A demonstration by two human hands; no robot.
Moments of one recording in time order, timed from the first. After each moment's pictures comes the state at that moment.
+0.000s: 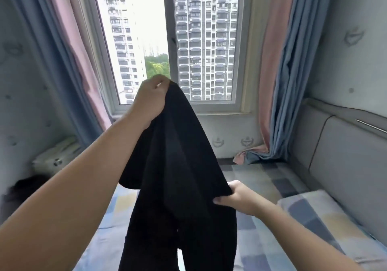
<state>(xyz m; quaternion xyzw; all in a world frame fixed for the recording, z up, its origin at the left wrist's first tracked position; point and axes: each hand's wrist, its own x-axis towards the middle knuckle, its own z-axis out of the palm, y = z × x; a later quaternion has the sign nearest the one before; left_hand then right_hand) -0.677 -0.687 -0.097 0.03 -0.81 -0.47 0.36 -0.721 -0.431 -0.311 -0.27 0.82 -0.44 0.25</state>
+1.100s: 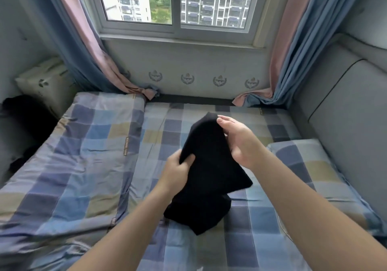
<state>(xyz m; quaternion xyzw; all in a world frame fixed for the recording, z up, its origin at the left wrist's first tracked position) -0.625 -0.568 -0.429 0.16 -0.74 -0.64 0.10 -0.744 -0.421 -0.355 -0.07 0.59 -0.74 0.30</state>
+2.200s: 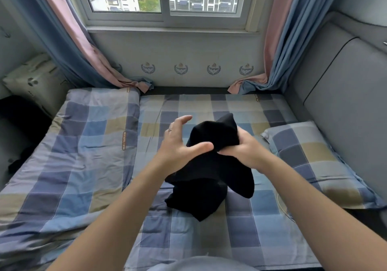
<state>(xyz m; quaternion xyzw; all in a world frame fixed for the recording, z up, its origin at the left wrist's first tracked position) -0.624 -0.575 -0.386 0.08 -0.85 -0.52 0.06 -0.708 -0.372 -0.376 -0.25 0.75 -0.56 0.24</state>
